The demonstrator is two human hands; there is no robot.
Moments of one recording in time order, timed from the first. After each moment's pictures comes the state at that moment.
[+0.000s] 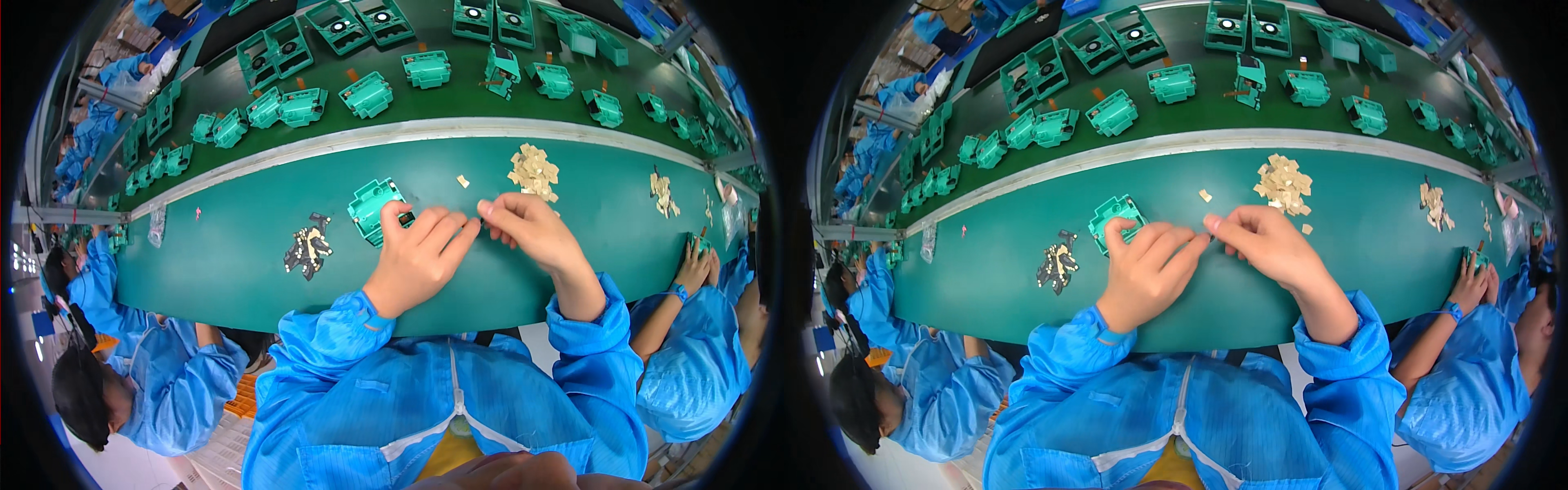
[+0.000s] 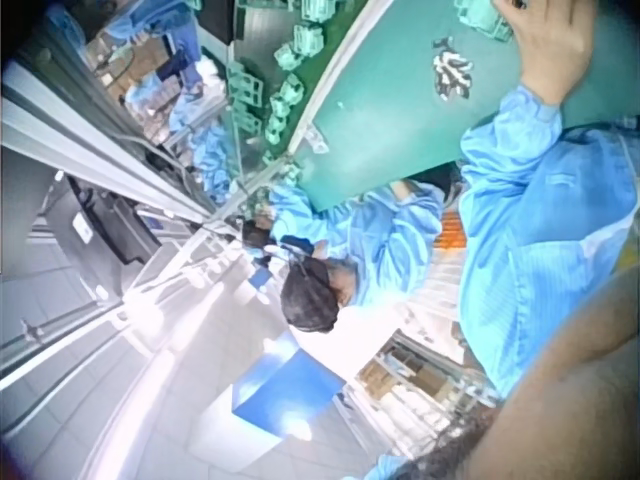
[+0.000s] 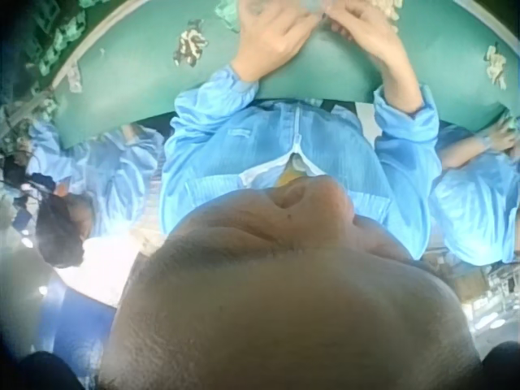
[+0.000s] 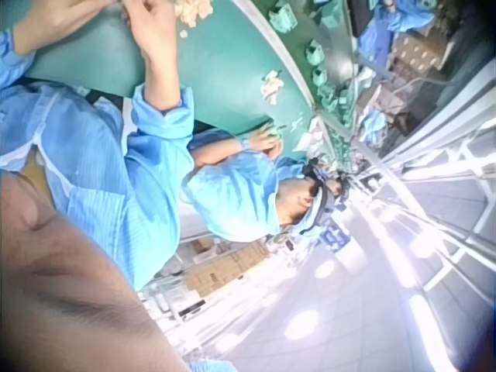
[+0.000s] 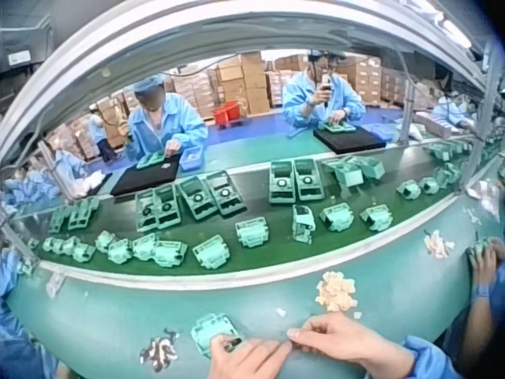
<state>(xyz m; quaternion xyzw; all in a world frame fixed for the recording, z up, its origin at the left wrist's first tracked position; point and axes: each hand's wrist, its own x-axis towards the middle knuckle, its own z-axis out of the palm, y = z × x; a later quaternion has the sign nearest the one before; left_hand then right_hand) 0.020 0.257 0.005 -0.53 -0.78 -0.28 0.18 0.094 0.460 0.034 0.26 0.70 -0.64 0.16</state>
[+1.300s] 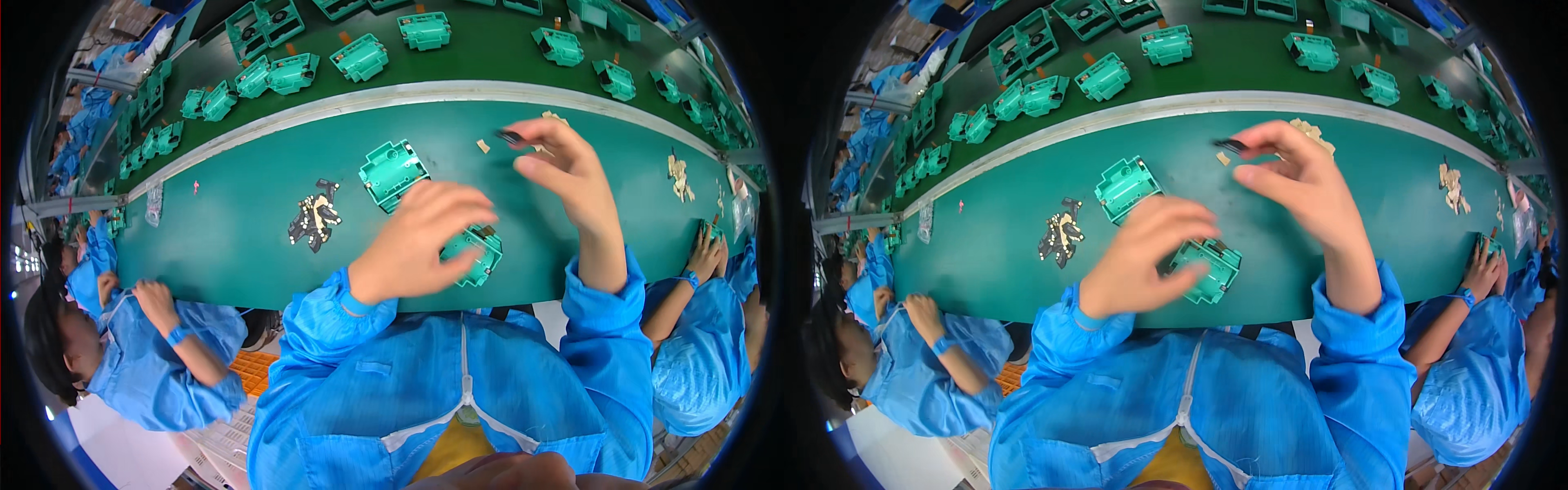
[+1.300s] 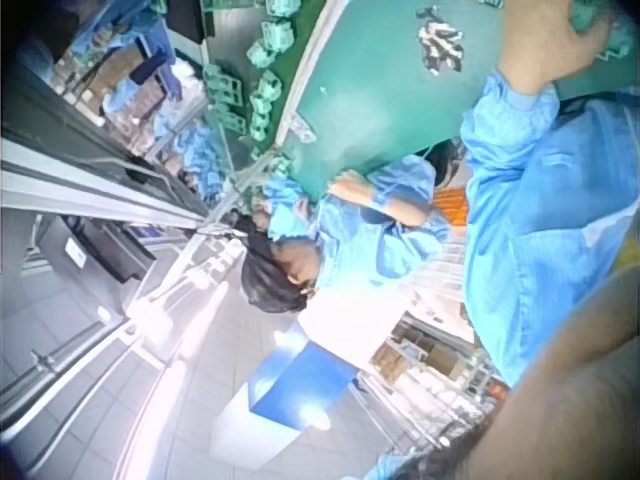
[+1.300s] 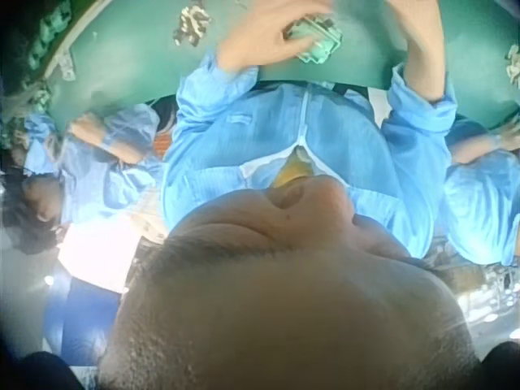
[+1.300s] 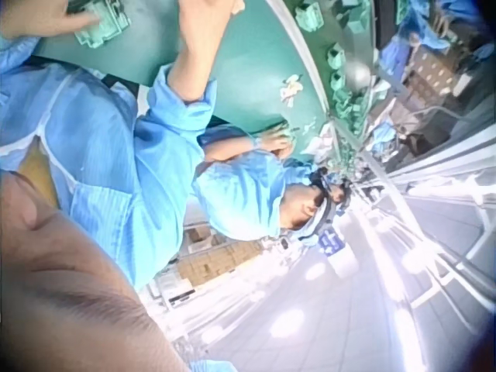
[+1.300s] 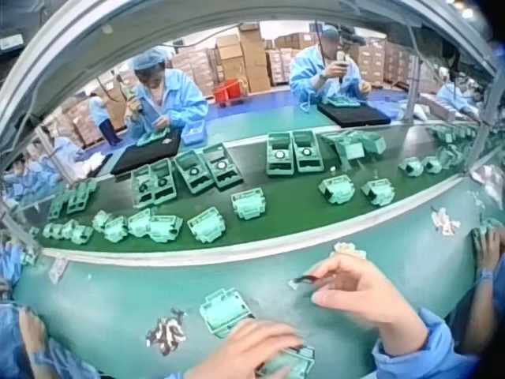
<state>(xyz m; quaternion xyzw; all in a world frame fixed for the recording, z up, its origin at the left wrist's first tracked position) 0.016 0.247 0.017 -0.54 -0.68 -0.47 -0.16 0.095 0.489 0.029 0.07 0.76 -0.65 0.00</state>
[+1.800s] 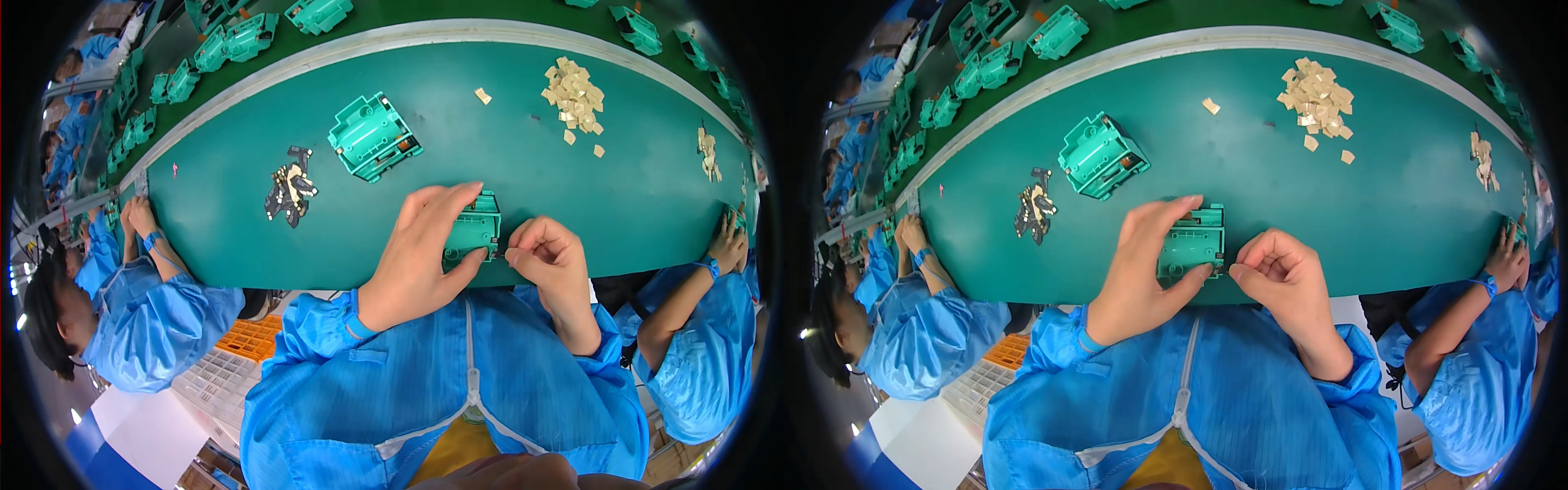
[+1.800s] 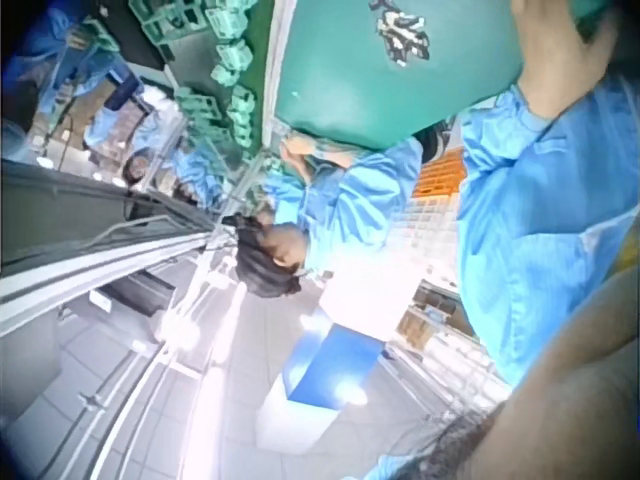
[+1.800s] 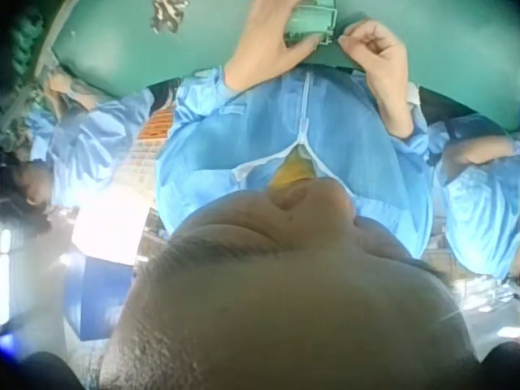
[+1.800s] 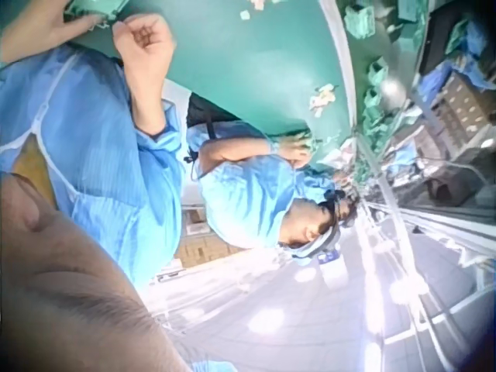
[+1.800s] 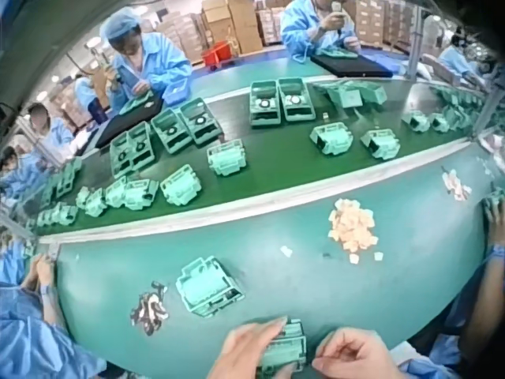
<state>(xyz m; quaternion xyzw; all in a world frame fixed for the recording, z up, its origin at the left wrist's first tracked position) 0.079 0.247 -0.001 -0.38 -0.77 -0.45 -0.26 0.211 0.425 -0.002 0.31 0.50 -0.81 0.05</state>
